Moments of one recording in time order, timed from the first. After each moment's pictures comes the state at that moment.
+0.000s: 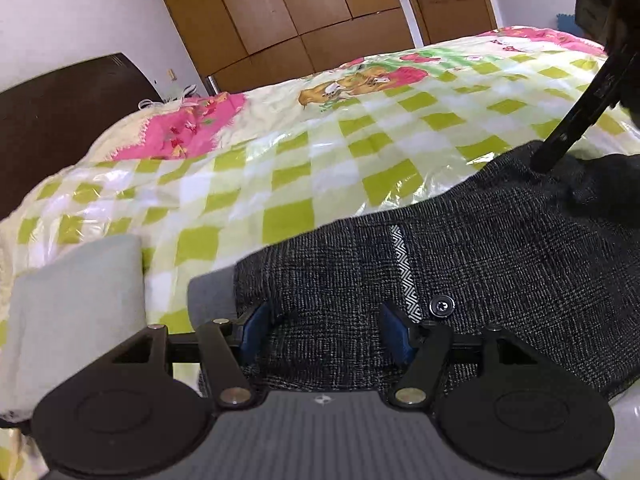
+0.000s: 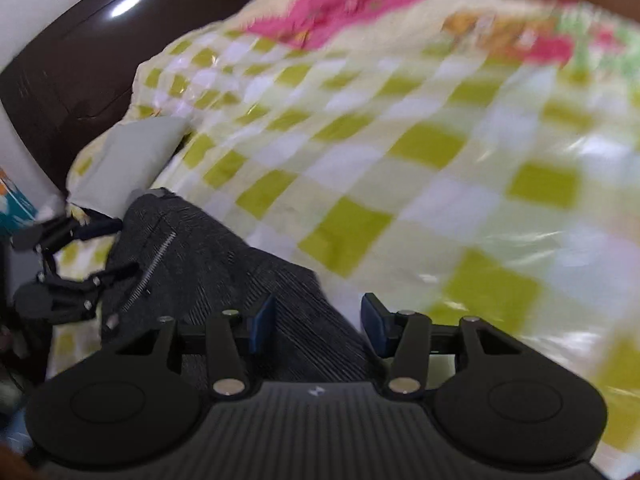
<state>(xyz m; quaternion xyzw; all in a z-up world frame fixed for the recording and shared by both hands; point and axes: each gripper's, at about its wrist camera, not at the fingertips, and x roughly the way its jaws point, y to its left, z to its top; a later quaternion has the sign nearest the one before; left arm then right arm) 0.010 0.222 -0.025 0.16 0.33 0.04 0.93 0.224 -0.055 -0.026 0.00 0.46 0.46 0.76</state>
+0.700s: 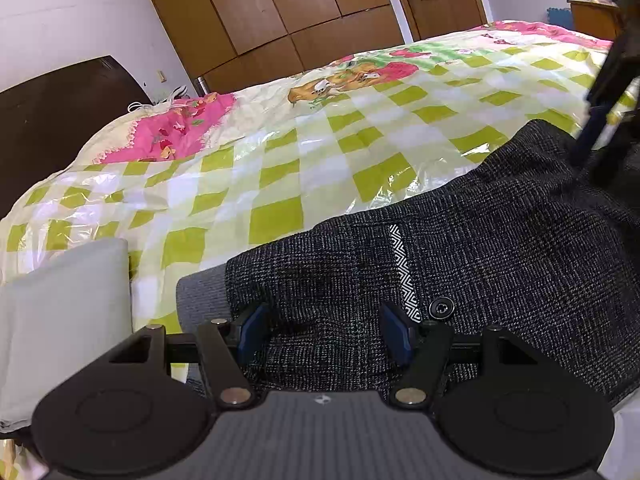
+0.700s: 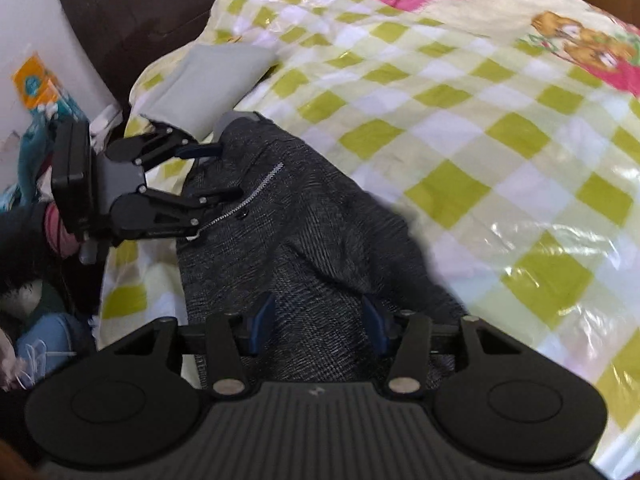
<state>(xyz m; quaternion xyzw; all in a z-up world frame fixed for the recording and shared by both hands) 0.018 0.223 -0.030 0.17 0.33 0.03 0.93 0.148 -0.055 0.015 -0.12 0.45 0.52 0.71</state>
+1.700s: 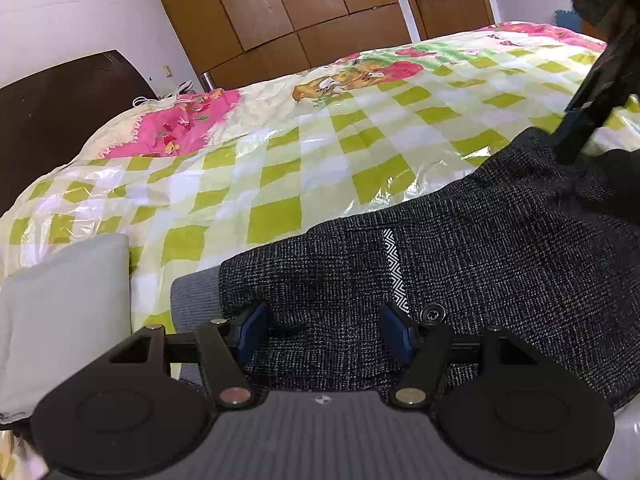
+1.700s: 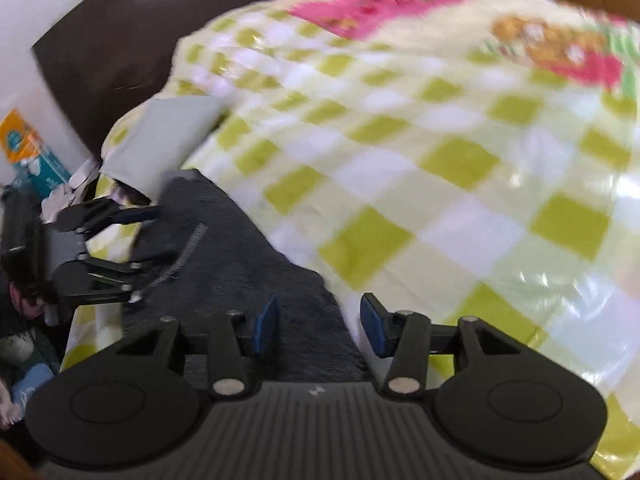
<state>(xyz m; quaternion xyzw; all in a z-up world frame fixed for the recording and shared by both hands) 0.020 0.216 -0.031 0.16 0.33 0.04 0.93 0.224 -0.071 -0.010 -0.04 0.46 0.52 0.72</state>
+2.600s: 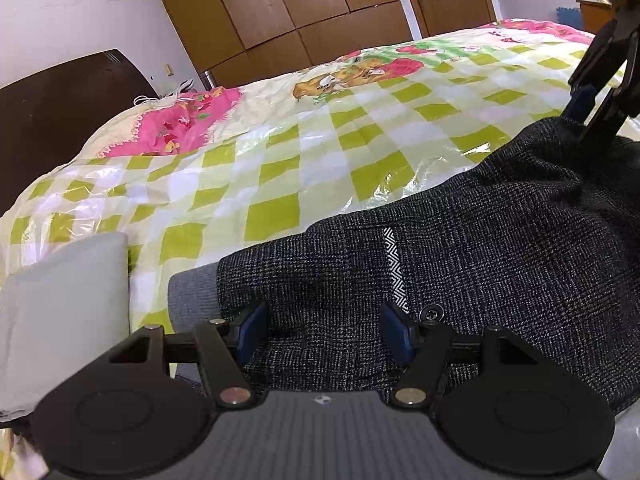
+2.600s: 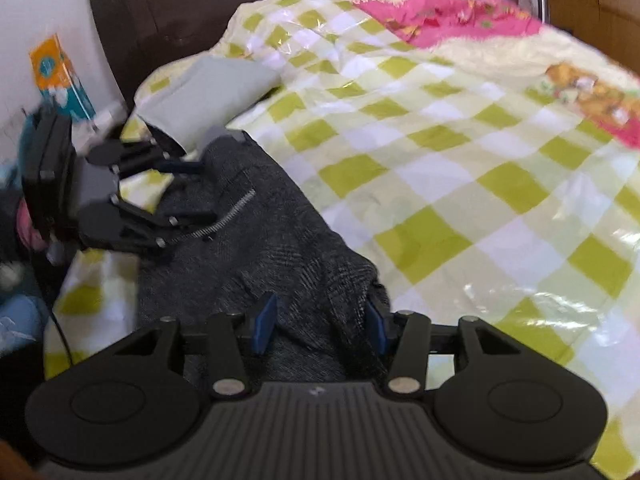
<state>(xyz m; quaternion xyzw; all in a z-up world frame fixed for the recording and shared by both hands) 0.020 0.213 -0.033 0.17 0.33 0.04 0.93 0.178 -0.054 0.010 -0.12 0.40 0.57 0.71</state>
